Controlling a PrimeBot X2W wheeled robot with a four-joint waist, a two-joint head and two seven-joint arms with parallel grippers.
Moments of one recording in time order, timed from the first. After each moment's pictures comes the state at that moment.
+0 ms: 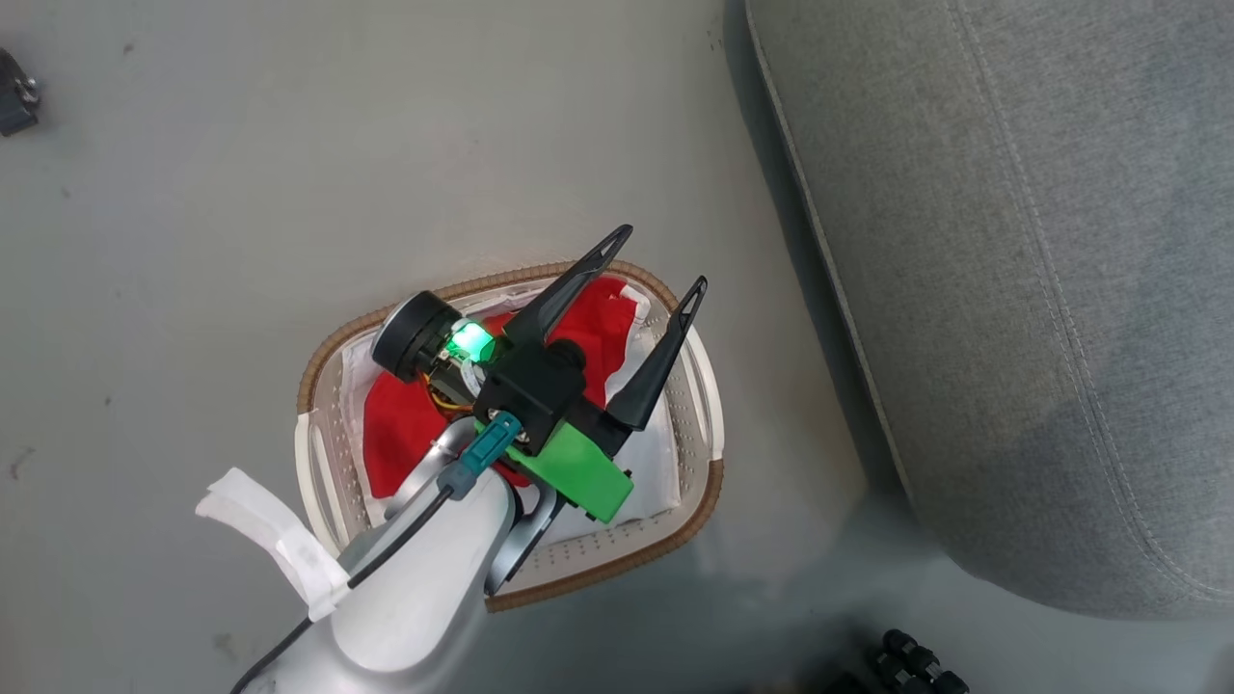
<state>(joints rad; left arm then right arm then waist) -0.57 0.12 -0.68 0.29 -0.23 -0.13 -0.26 -1.18 -0.39 -0.35 0.47 -0.22 0.13 -0.26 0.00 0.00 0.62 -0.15</state>
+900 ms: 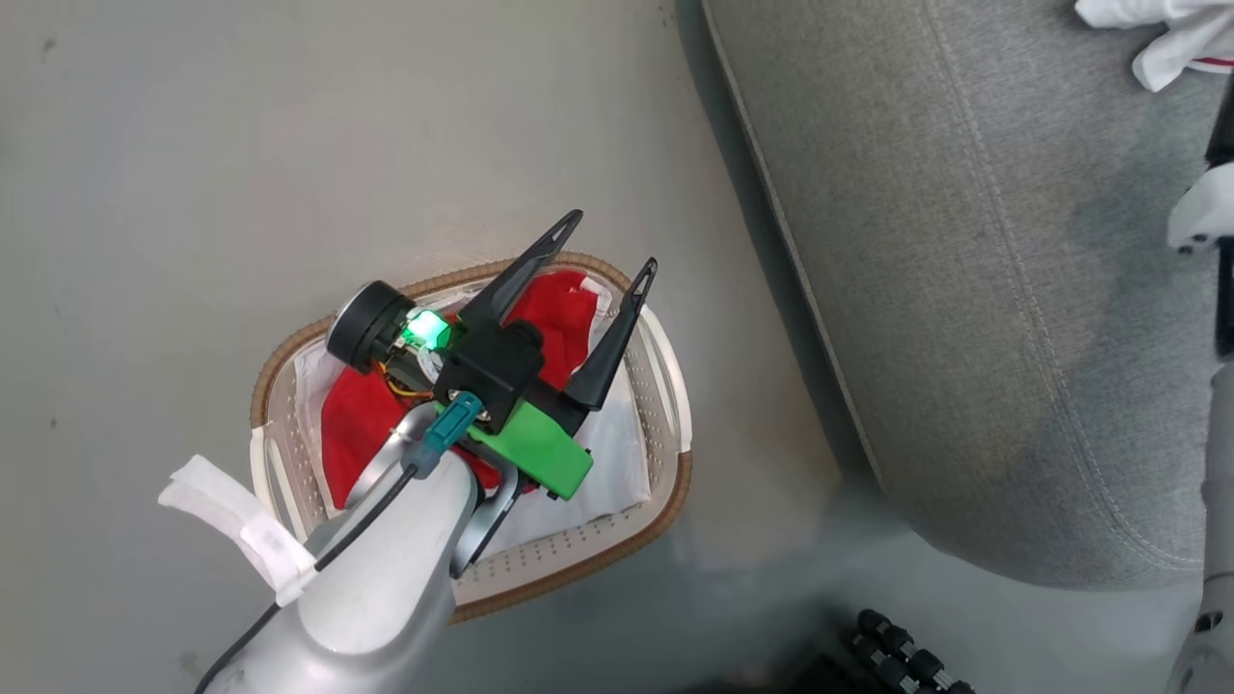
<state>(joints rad) -0.59 0.15 -0.64 0.32 -0.22 -0.13 -0.26 -0.78 -0.18 -0.40 0.52 -0.22 0.13 -0.26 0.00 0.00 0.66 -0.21</state>
